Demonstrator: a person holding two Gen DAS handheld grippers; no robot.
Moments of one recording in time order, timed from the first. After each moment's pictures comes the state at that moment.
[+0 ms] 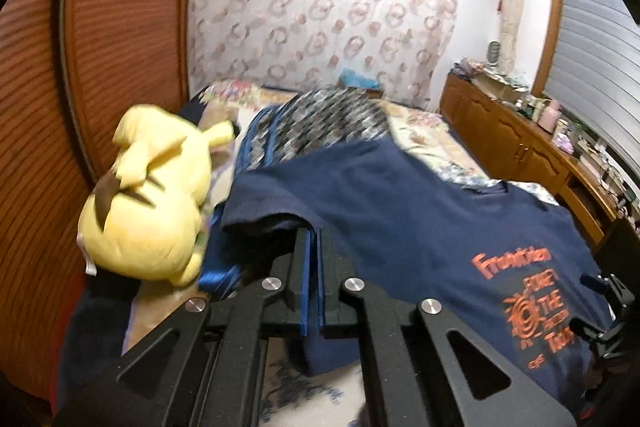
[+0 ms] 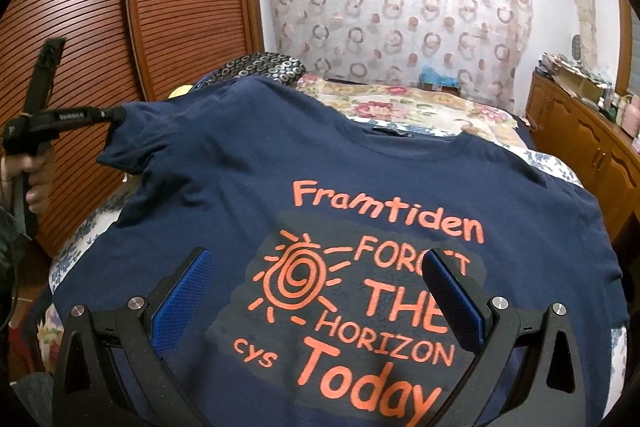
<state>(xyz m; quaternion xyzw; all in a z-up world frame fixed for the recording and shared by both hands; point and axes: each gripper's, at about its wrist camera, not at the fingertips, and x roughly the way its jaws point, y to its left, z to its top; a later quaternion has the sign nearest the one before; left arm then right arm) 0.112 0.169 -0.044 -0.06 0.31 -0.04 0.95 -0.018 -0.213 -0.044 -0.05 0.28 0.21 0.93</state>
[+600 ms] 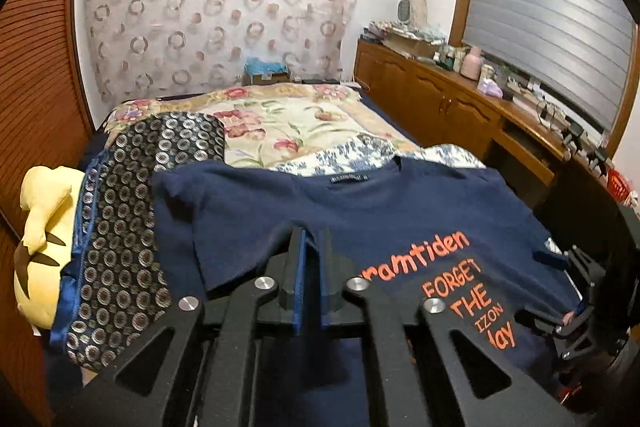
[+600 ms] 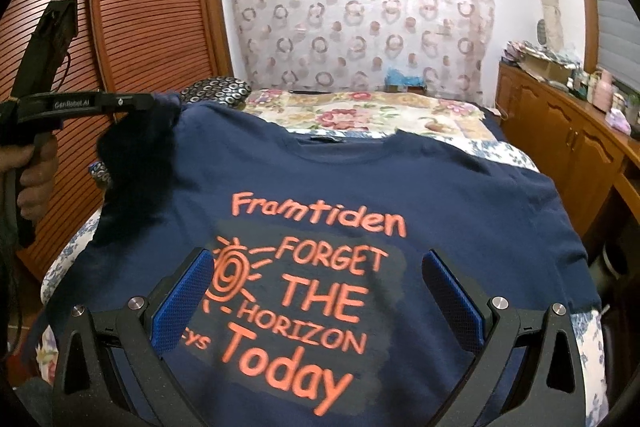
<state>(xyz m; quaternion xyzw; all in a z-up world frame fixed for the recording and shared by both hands) 0.146 0.027 -0.023 0.00 0.33 -0.18 0.93 -0.033 -0.236 -0.044 -0.02 0.28 0.17 0.95</state>
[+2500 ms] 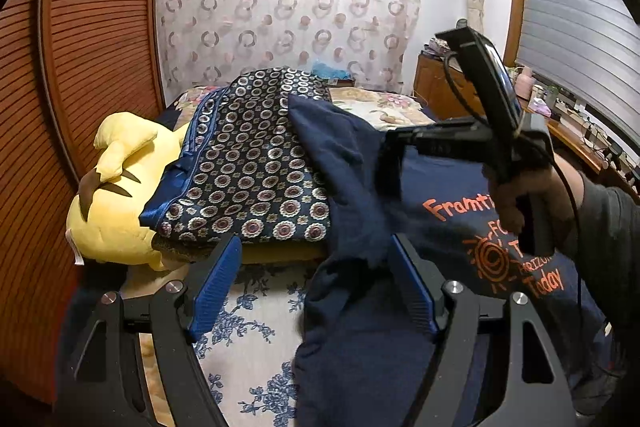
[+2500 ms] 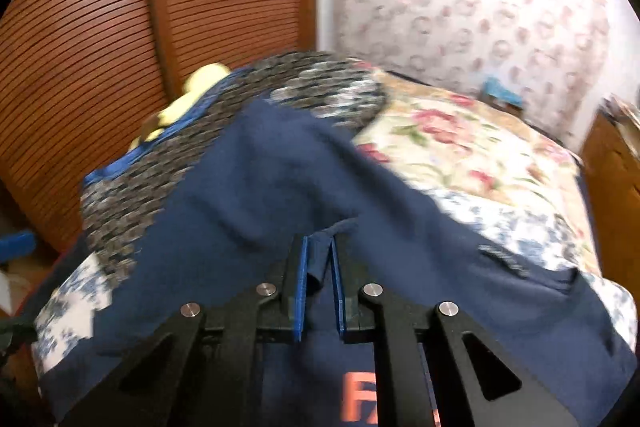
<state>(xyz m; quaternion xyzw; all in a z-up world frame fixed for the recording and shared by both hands) 0.058 0.108 -0.068 -0.02 0.31 -0.07 0.95 0.175 -0.055 -0.032 -0.12 0.31 0.29 0.90</state>
